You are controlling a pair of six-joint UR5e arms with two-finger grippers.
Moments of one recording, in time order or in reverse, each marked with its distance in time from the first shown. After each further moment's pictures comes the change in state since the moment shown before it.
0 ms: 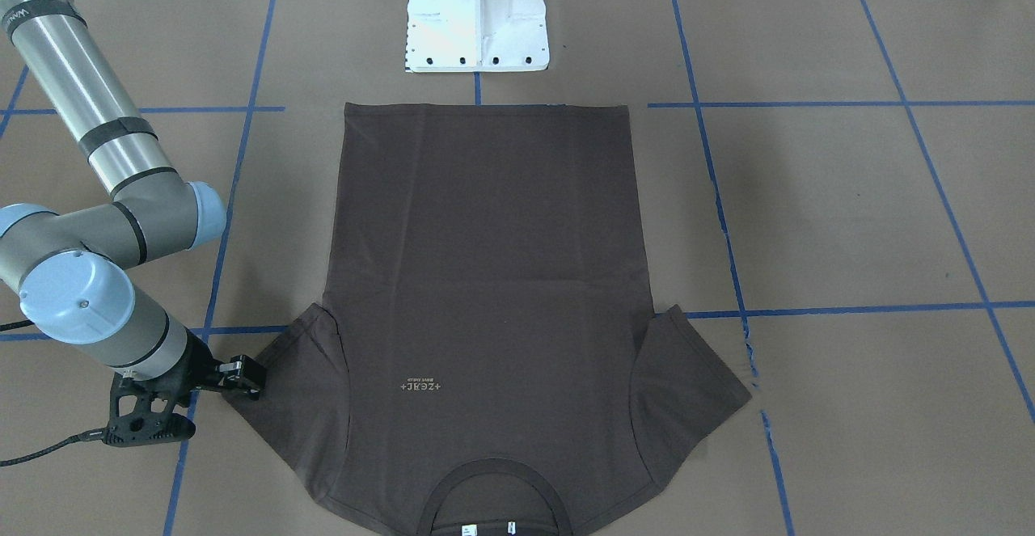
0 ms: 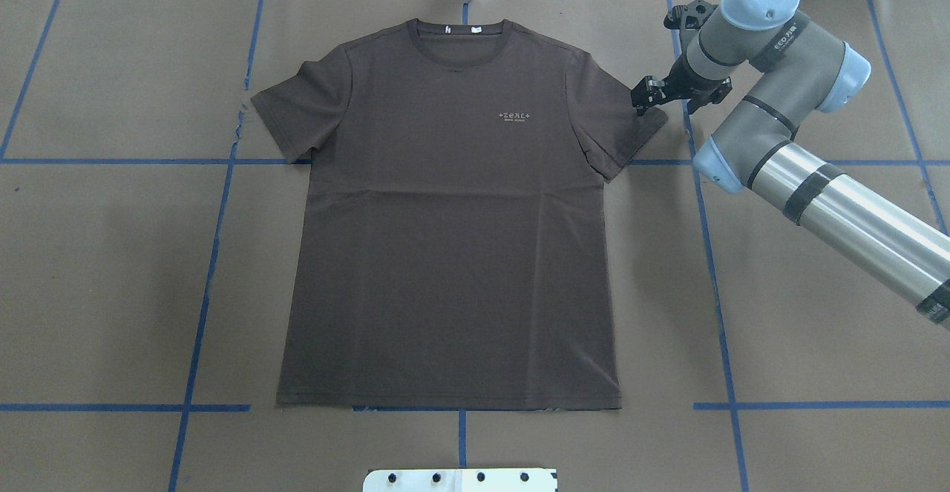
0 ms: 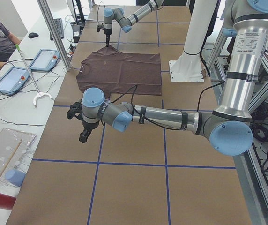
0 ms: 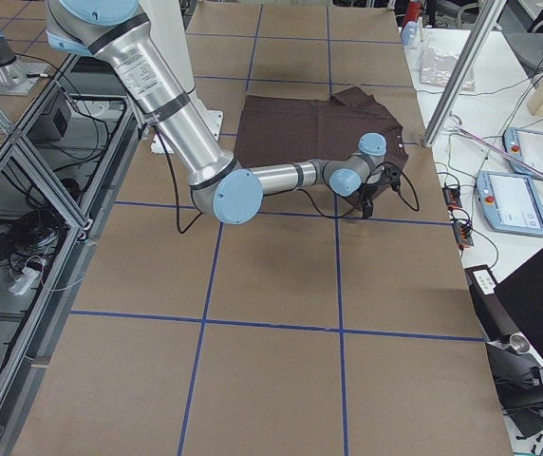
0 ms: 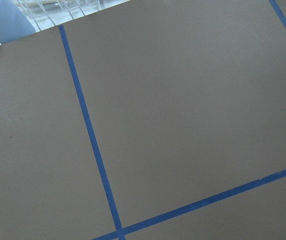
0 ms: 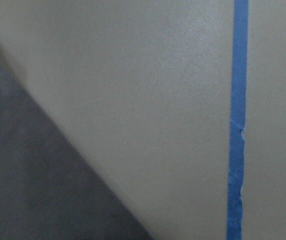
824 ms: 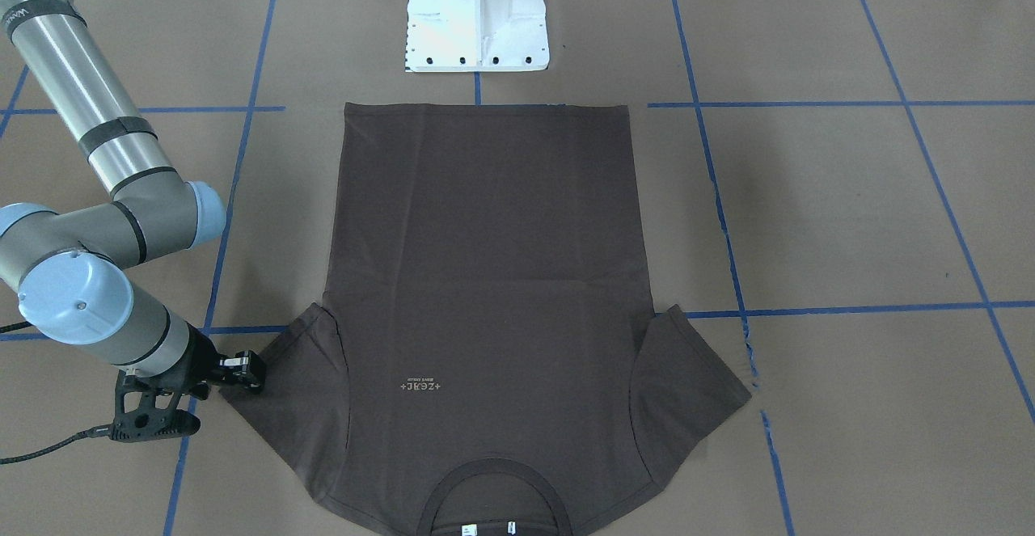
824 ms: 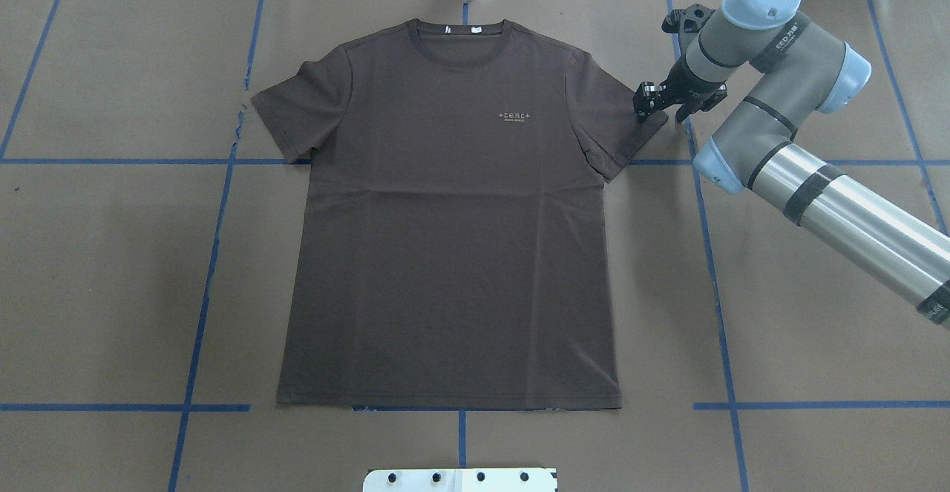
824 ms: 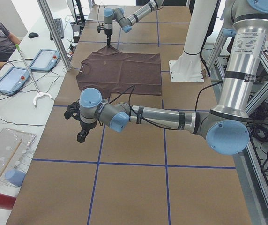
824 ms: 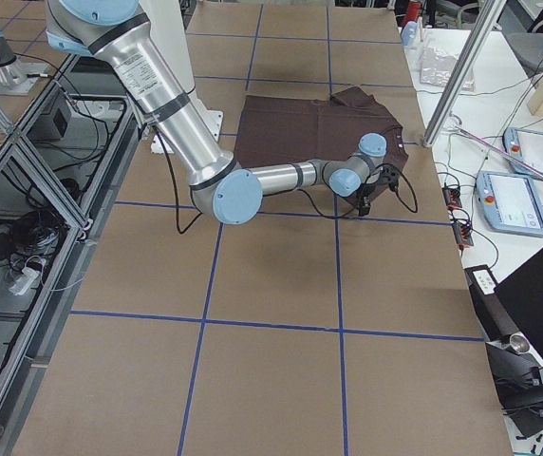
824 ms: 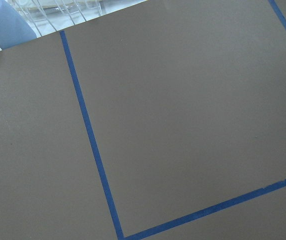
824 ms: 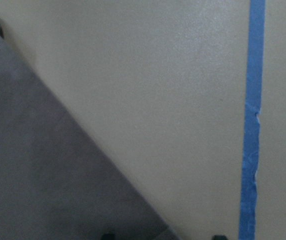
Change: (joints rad) left arm 0.001 -0.021 0.032 -0.013 0.000 -0.002; right arm 0.000 -0.001 0.000 -0.004 0.037 -0.001
